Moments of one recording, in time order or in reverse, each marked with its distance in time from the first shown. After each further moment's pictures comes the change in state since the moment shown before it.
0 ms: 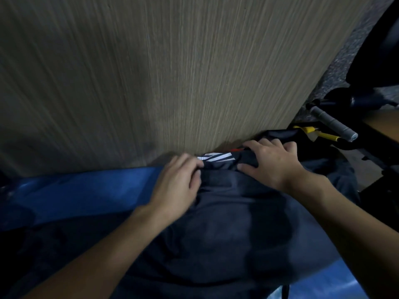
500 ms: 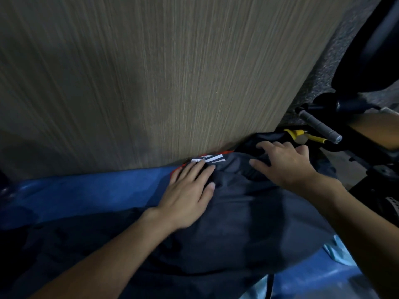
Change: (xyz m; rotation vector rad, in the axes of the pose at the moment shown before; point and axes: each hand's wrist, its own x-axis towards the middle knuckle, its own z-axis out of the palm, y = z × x) left_hand -0.010 0.038 0.002 0.185 -0.370 -0.018; right_hand -0.024 0.035 -0.022 0.078 -0.006 0.113
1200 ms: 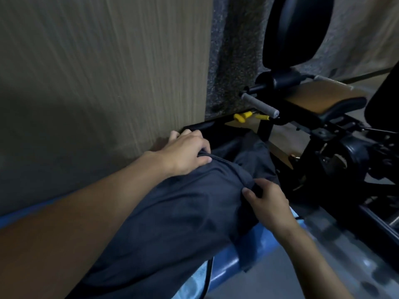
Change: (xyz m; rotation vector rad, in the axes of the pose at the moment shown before) left_hand 0.131 0.123 -0.011 0.127 -0.189 0.315; right_hand -0.121 0.085 0.061 0.767 0.034 0.590
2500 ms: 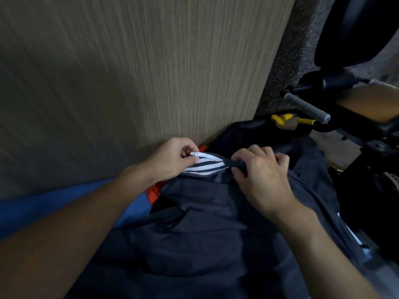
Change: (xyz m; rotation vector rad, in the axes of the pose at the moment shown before) left_hand -0.065 -0.116 0.026 -0.553 0.241 -0.256; right_hand 0.017 -0.108 0.062 -0.430 0.112 -0.638
